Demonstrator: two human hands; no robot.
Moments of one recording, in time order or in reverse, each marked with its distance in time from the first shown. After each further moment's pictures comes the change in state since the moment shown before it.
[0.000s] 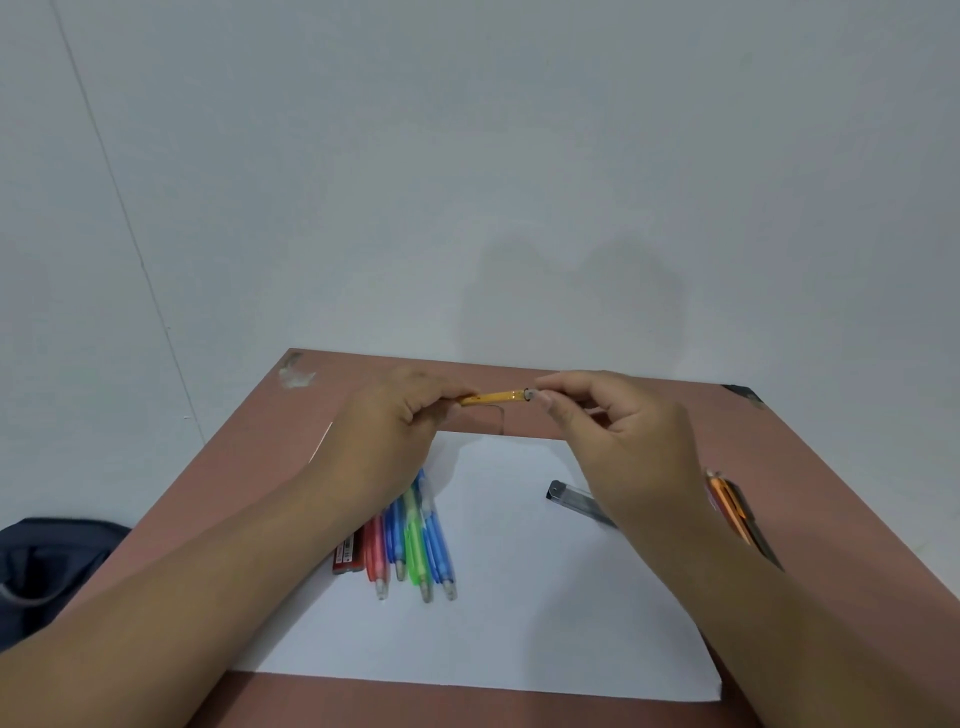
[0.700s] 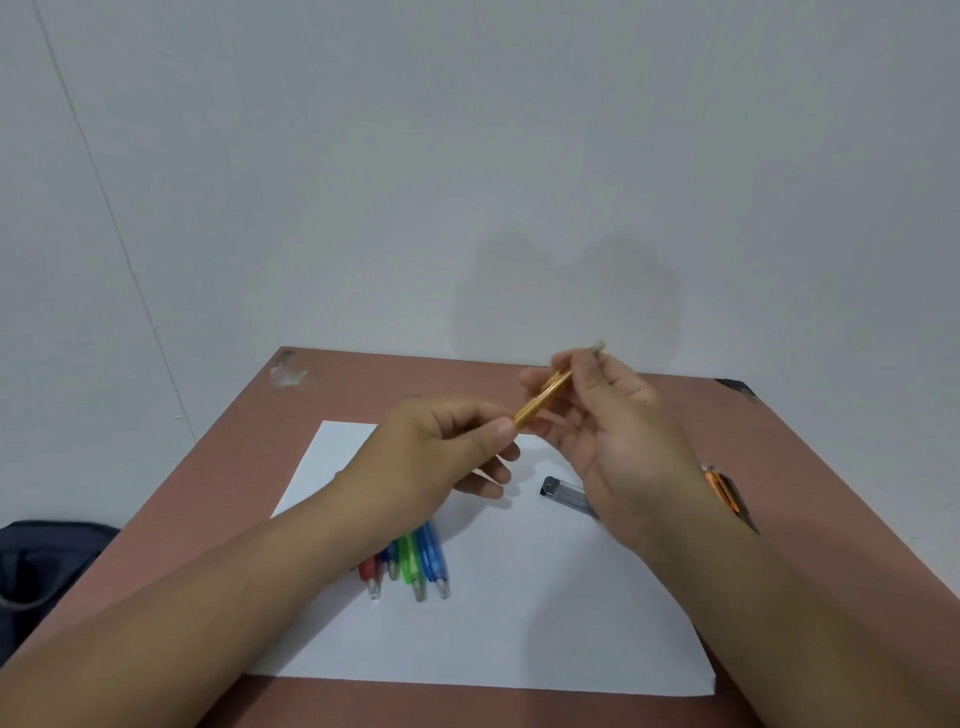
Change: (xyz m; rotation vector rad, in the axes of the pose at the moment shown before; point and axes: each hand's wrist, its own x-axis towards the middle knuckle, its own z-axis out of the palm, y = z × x) left_hand -0.011 0.049 0.003 -0.738 -0.306 -0.449; right_hand 0.009 -0.002 0.003 0.725 -0.086 0.465
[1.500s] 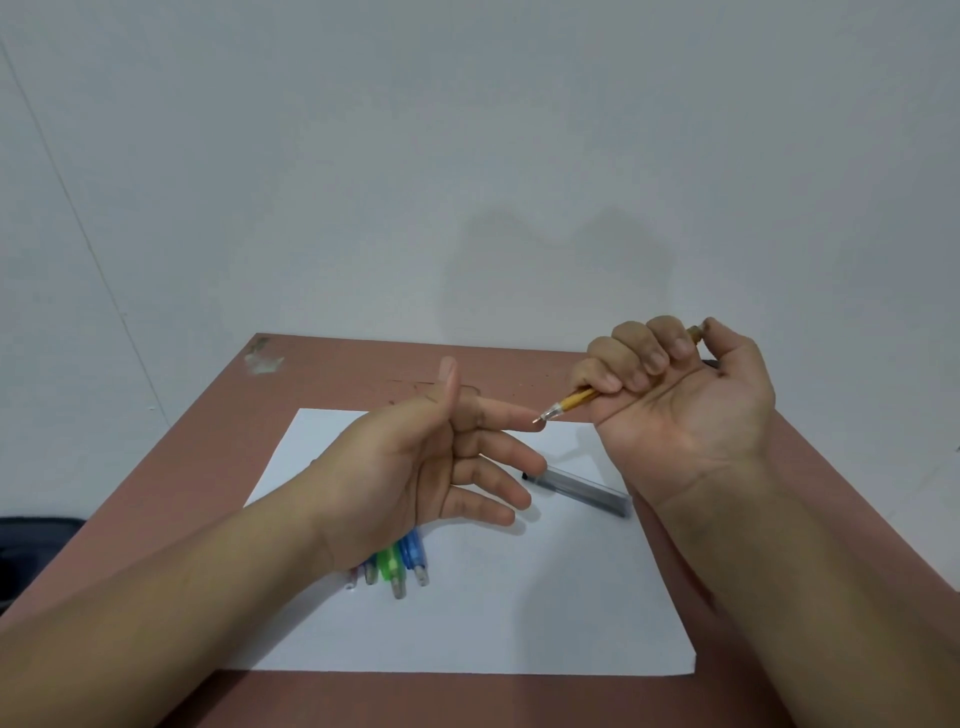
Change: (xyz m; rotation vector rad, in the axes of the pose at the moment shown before) left_hand -0.009 0.007 0.003 -0.475 -0.356 -0.189; right_hand 0.006 -0.024 -0.027 0.867 -0.087 0.032
